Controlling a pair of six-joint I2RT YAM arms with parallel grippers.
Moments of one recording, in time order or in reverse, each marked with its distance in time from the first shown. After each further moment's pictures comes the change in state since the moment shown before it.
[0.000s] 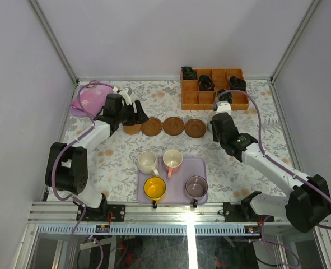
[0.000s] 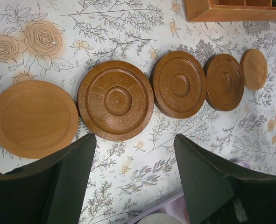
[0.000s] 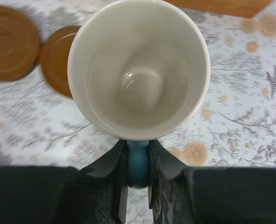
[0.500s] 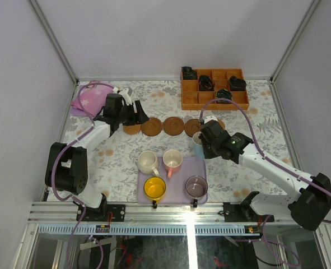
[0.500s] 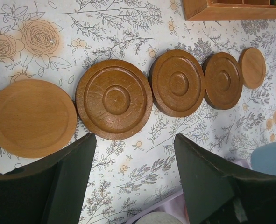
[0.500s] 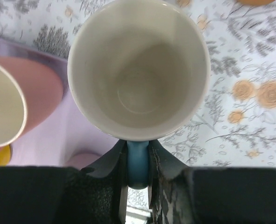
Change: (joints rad) left arm 0.000 -0.001 0.000 -0.002 0.011 -0.001; right arm 0.135 0.005 0.085 -0.376 -0.254 0.179
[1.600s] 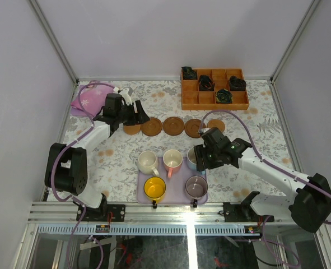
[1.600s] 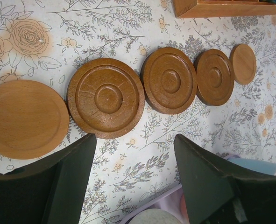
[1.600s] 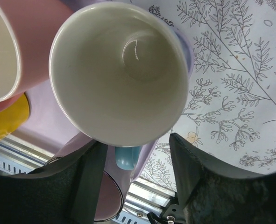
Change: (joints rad) left arm 0.000 -0.006 0.000 0.000 0.034 -0.004; right arm -0.022 -0.028 -0.118 0.011 -0.234 0.048
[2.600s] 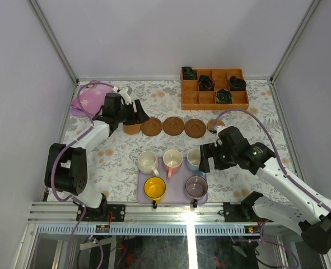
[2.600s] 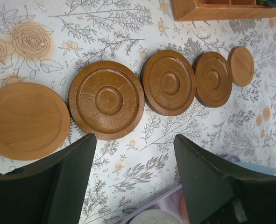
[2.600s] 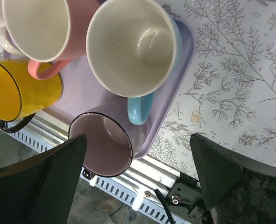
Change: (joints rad) left arm 0.010 0.000 0.012 -0.002 0.010 -0.001; right arm -0.084 -0.236 0.048 -0.157 -0.104 -0.026
